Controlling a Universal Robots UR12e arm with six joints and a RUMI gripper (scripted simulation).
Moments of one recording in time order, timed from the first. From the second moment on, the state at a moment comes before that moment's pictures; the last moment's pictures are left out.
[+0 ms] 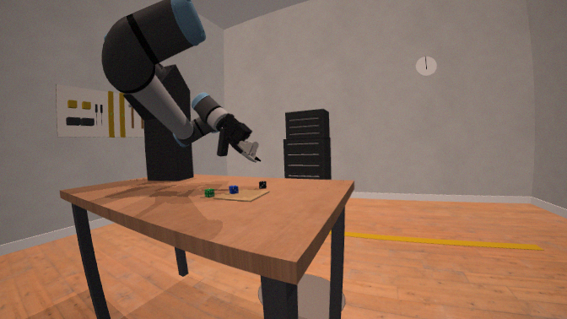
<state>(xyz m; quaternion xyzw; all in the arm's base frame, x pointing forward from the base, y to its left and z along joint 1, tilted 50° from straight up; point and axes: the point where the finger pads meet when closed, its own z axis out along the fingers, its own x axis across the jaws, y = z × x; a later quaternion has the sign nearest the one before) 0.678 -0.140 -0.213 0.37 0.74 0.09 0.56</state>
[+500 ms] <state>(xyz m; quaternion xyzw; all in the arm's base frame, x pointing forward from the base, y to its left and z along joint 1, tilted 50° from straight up) 0.690 -0.128 -0.204 0.45 0.74 -0.03 0.49</state>
